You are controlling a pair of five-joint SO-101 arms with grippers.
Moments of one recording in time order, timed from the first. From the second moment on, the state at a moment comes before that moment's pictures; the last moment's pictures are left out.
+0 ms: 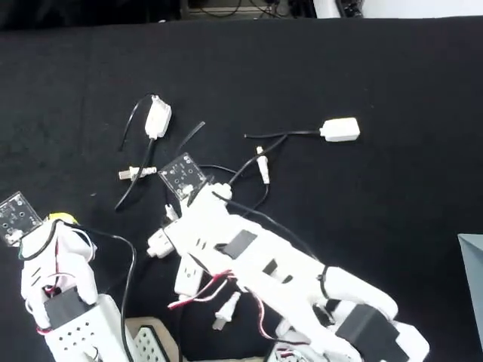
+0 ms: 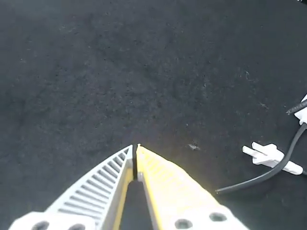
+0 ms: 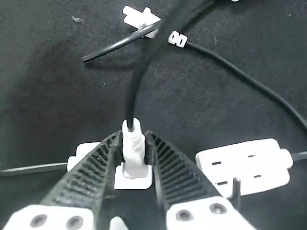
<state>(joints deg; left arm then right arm) -34.4 -104.2 94.0 51.6 7.6 -47.7 -21.1 66.0 12.0 -9.1</state>
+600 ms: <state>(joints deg) -34.4 -104.2 94.0 51.6 7.6 -43.0 -21.6 67.0 8.7 -4.4</state>
